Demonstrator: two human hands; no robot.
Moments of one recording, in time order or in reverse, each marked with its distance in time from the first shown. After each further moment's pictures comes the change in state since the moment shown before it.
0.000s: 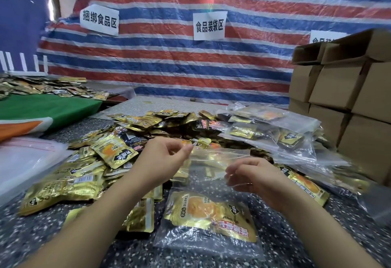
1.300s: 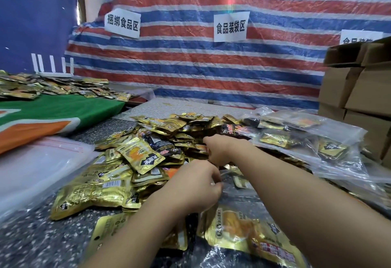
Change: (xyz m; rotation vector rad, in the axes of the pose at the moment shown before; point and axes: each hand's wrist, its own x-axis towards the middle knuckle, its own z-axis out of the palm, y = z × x) left_hand 0.001 -0.015 0.010 0.448 -0.266 0.077; right_hand 0.169 -0.043 0.098 -1.478 -0.184 -0.285
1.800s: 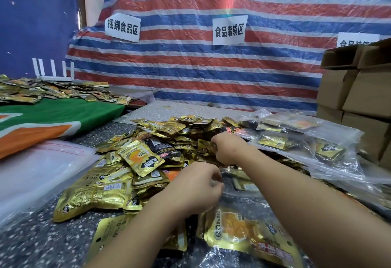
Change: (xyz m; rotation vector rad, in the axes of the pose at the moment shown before) left_hand -0.001 0.002 0.001 -0.051 0.007 -0.021; right_hand -0.016 0.007 -0.004 0.044 0.186 0.111
